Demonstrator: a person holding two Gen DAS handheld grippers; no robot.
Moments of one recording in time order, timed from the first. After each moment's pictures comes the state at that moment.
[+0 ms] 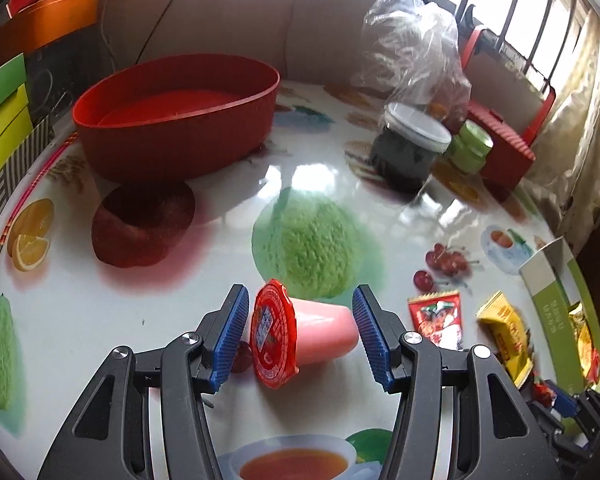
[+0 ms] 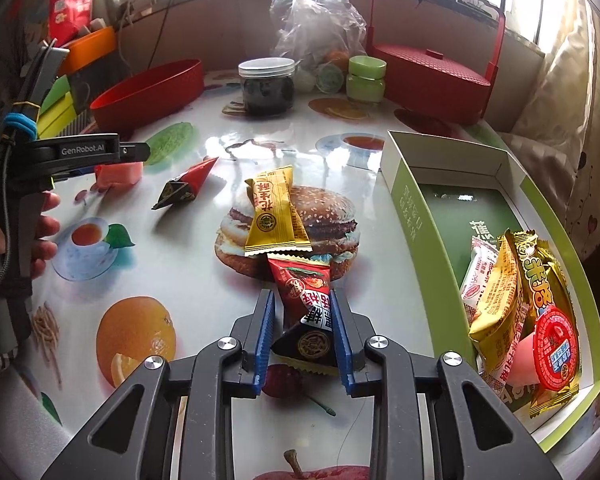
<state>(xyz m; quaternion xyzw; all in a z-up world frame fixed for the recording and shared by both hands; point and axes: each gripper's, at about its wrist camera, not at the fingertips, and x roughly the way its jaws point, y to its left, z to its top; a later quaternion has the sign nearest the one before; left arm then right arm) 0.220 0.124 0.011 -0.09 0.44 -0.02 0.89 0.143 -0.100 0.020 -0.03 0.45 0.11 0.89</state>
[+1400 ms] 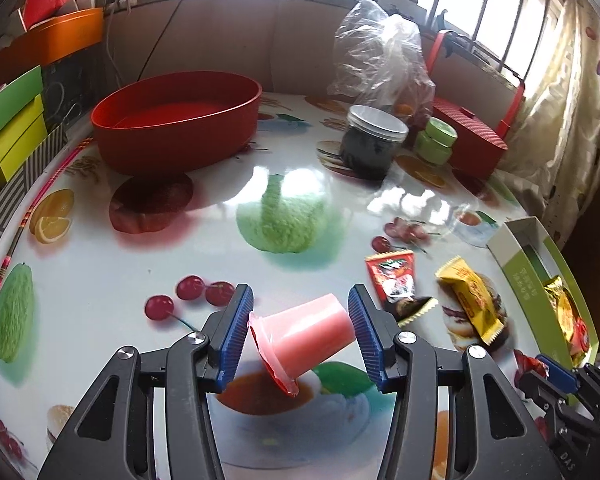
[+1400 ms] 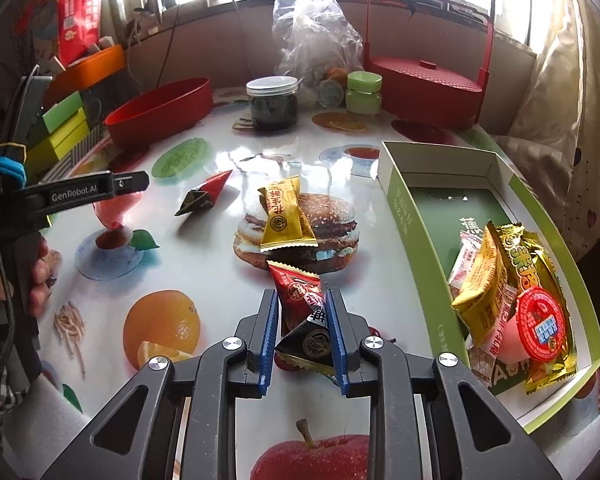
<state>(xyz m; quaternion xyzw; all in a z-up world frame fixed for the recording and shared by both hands) 0.167 0.107 0.030 -0.08 0.41 -0.04 0.91 0.120 -0.107 0.037 -0.01 0.43 0.12 0.90</state>
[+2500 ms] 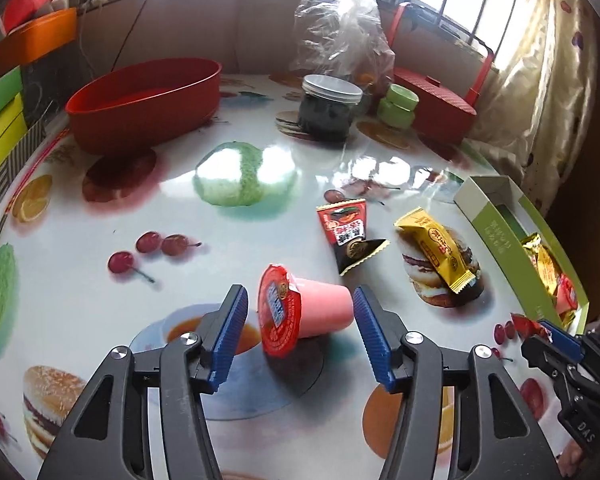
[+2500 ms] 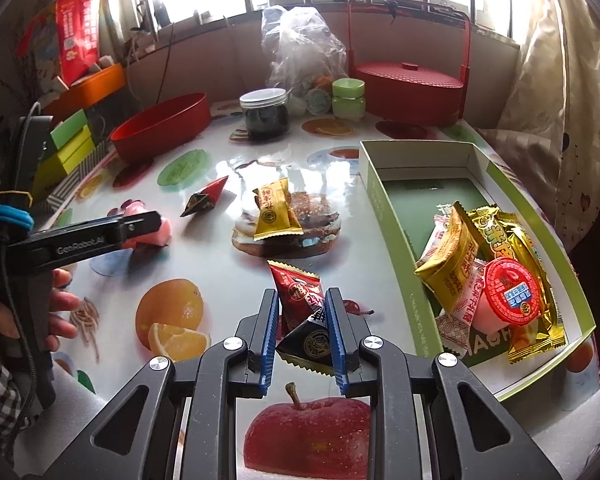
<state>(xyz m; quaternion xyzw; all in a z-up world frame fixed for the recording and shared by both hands) 0.146 0.077 0.022 -0.06 0.43 -0.08 0.90 0.097 -0.123 0.044 0.02 0.42 0.12 0.90</state>
